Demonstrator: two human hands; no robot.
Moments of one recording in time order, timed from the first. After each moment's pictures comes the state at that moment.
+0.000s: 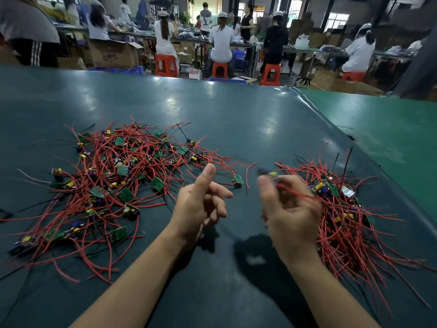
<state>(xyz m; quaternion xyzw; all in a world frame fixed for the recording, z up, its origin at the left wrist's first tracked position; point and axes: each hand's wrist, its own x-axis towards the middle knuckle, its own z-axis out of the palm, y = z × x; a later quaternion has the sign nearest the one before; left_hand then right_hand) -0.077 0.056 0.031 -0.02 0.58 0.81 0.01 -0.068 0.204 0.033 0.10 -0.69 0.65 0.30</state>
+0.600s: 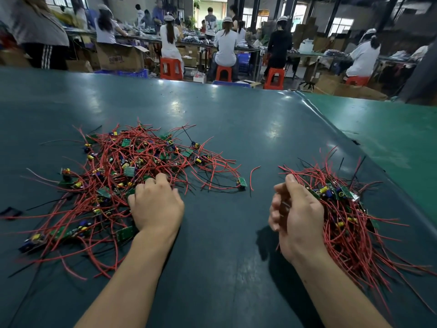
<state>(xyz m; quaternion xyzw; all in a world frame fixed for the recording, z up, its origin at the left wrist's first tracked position) -0.090 0.003 0.012 -0.24 0.94 0.15 -0.20 -0.079 0.214 0.034 -0.07 -0.54 0.83 0.10</state>
